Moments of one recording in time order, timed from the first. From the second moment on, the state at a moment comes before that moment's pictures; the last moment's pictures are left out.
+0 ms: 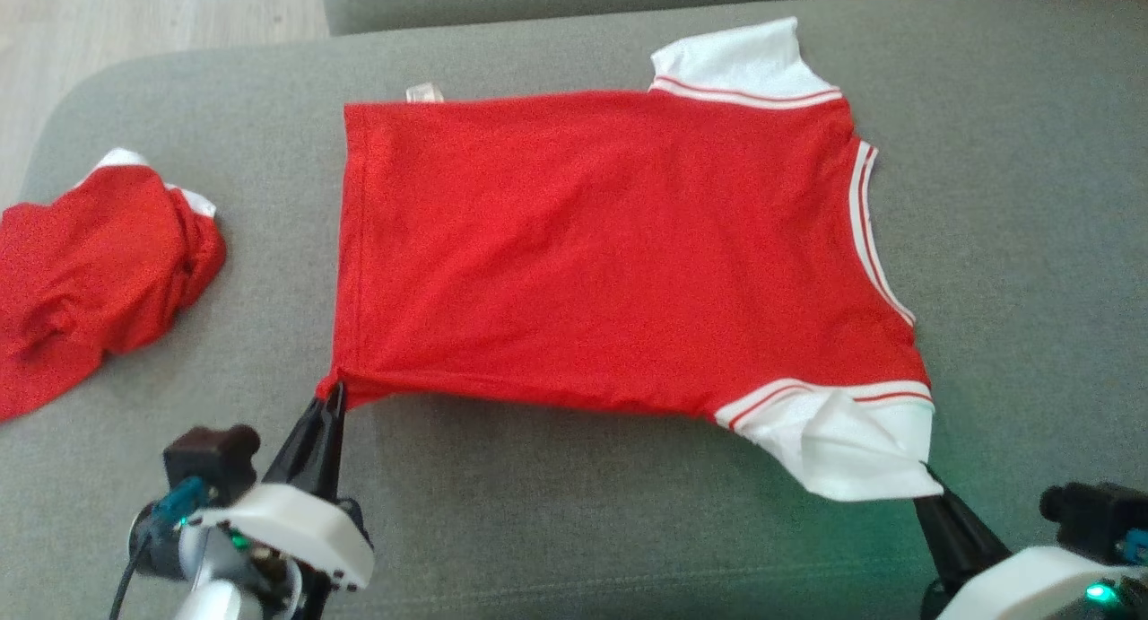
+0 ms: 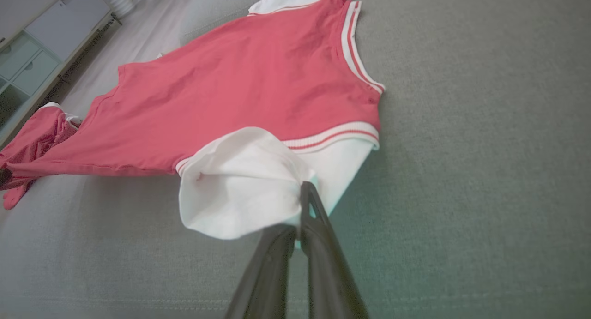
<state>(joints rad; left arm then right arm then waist) 0.00 0.20 -0.25 0.14 -0.38 0.04 -0.07 0.32 -0.05 -0.02 -0.26 0.39 0.13 0.40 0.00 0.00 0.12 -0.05</state>
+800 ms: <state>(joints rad) -0.18 0.25 -0.25 0.15 -0.45 -0.02 0.10 -0.20 -0.27 0.10 0.02 0.38 0.13 0.34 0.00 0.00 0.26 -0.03</state>
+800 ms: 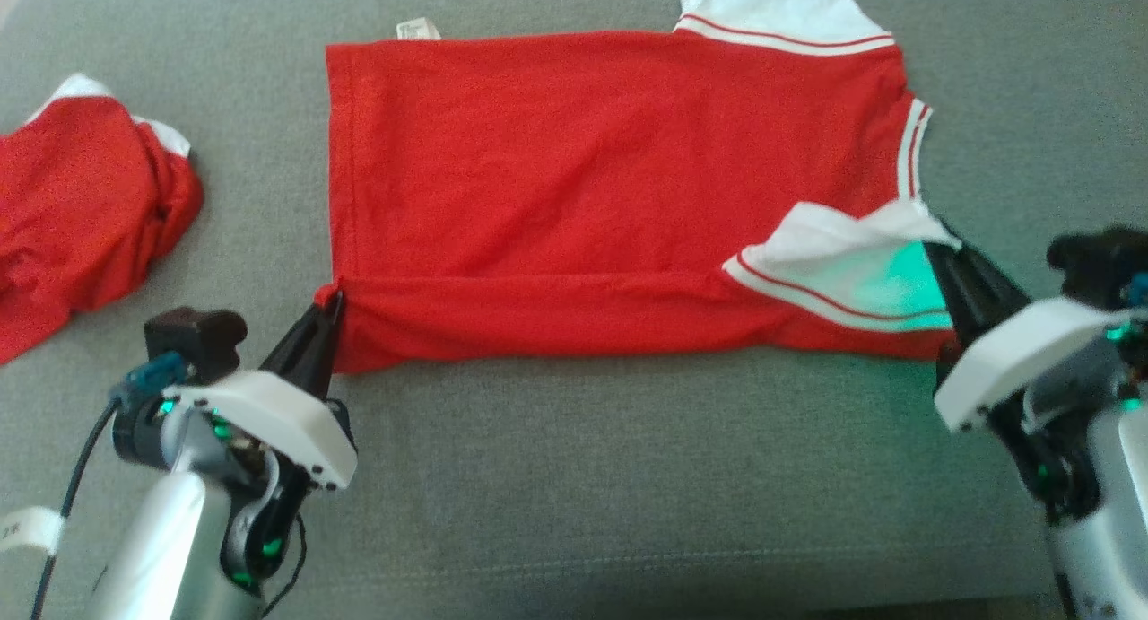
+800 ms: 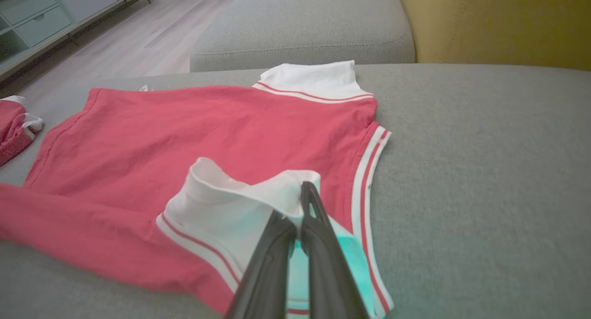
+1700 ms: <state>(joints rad) -0.26 0.19 -0.24 0.27 -0.40 0.04 -0.22 -0.37 -0.28 0.14 0.29 0.27 0.13 -0.14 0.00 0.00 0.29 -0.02</state>
